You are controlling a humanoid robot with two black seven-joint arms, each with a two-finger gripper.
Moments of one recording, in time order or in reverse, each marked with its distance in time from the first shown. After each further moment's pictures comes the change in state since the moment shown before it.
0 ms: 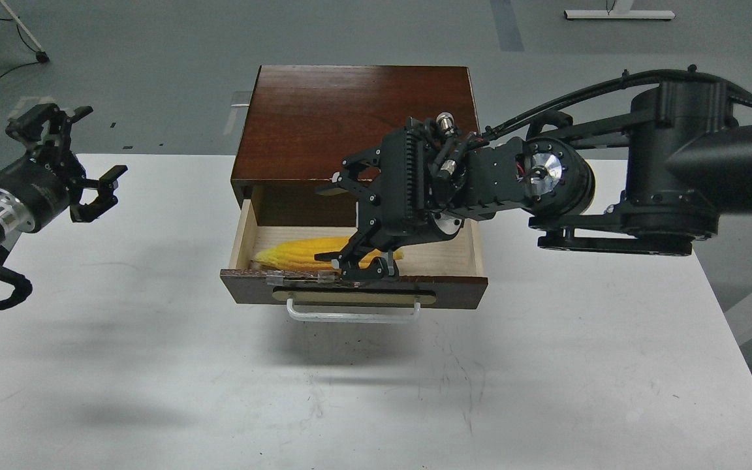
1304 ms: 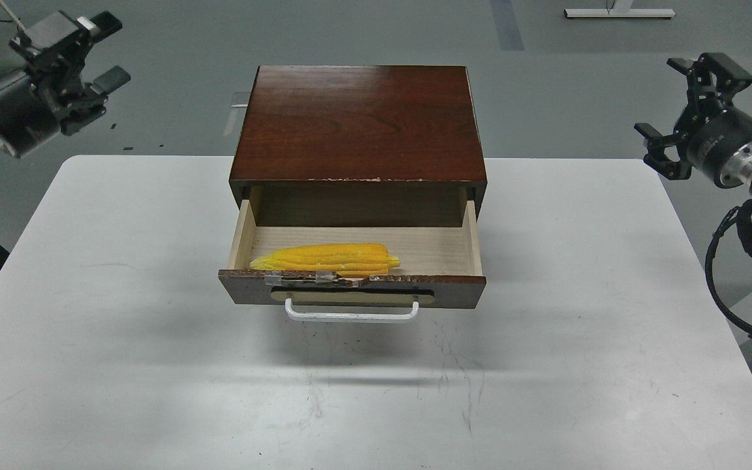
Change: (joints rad) left arm -0.231 0.116 0.015 -0.182 0.755 -0.016 -0.326; right arm -0.863 -0.522 0.906 -0.393 1.871 0.241 -0.007
